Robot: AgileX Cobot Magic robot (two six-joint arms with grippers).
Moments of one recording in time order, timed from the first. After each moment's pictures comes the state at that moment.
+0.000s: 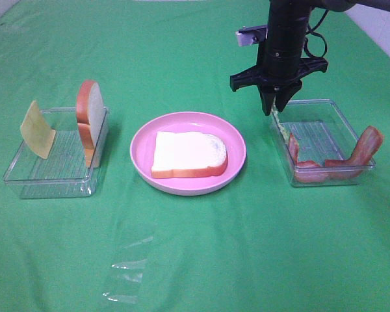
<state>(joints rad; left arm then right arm) 0.00 -0.01 -0.52 -0.09 1.08 0.02 0.33 2.38 -2.08 -0.14 1.22 0.12</state>
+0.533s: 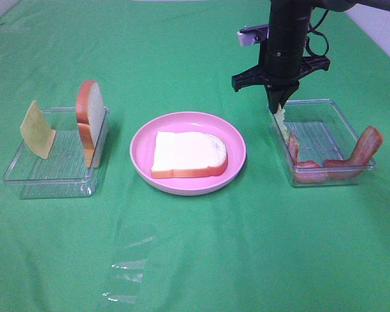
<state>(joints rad) 0.00 -0.01 -0.52 -0.09 1.08 0.02 0.33 2.37 -2.08 -0.15 1.22 0.12</state>
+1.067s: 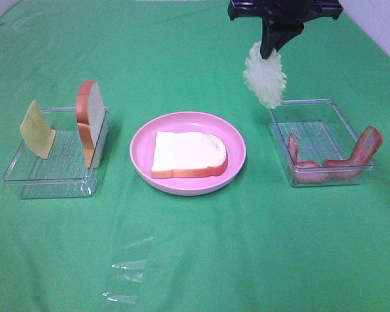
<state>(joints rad) 0.00 -0.01 -0.52 -0.09 1.08 0.02 0.33 2.14 -2.08 0.04 1.22 0.11</state>
